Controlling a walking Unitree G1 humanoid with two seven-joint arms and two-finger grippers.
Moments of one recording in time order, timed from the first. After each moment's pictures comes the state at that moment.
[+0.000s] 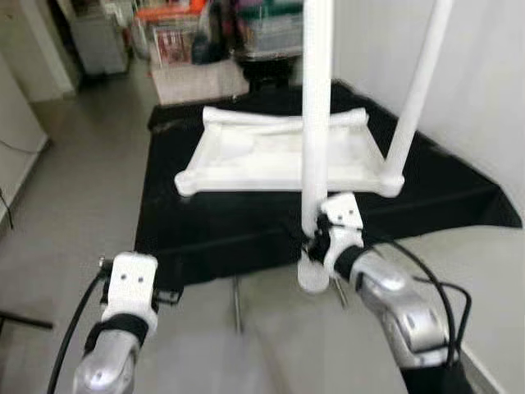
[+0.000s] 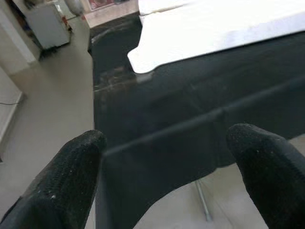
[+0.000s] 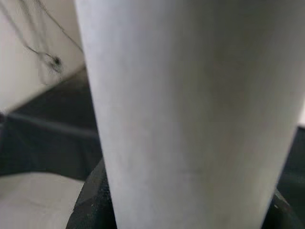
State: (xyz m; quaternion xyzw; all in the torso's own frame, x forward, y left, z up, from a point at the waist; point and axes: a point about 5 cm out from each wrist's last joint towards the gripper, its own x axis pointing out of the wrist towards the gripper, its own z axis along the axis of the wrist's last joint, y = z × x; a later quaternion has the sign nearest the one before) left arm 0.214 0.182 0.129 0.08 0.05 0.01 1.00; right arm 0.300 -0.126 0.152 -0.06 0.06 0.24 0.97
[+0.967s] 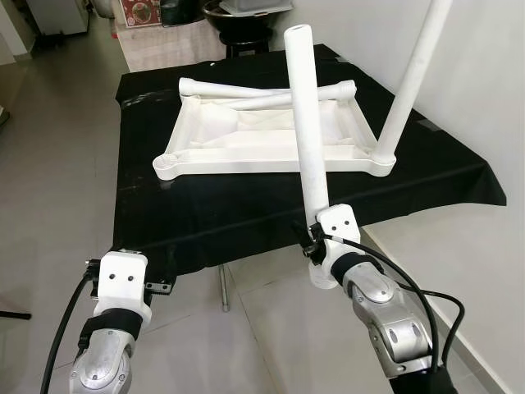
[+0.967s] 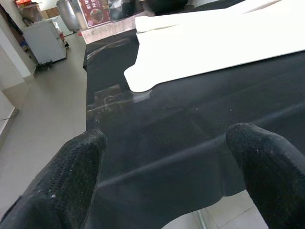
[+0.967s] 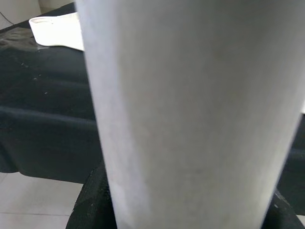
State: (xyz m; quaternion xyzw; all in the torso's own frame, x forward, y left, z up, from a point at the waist) left arm 0.215 0.184 0.135 0.08 -0.02 0.03 1.00; right arm 0.300 -0.129 0.138 -0.11 0.03 0.16 0.98
